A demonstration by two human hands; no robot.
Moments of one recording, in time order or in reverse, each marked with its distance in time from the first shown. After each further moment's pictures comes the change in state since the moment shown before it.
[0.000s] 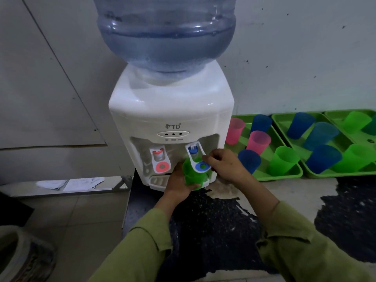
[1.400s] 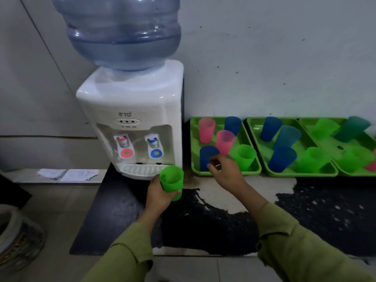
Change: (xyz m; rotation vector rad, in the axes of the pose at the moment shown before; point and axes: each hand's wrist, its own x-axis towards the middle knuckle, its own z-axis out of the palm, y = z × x) left_hand -0.081 0.033 0.088 0.028 0.345 -0.138; right_hand -0.058 0.100 -0.103 -0.303 0.164 -0.175
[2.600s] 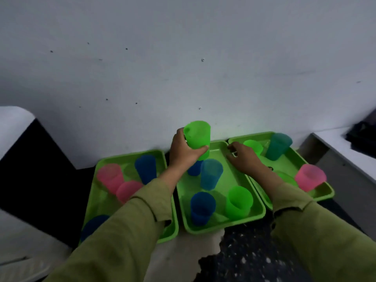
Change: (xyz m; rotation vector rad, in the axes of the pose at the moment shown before) left_hand 0.148 0.330 0.338 -0.139 -0.185 0.381; right_hand 0.174 0.263 -0.269 -0.232 0.100 0.224
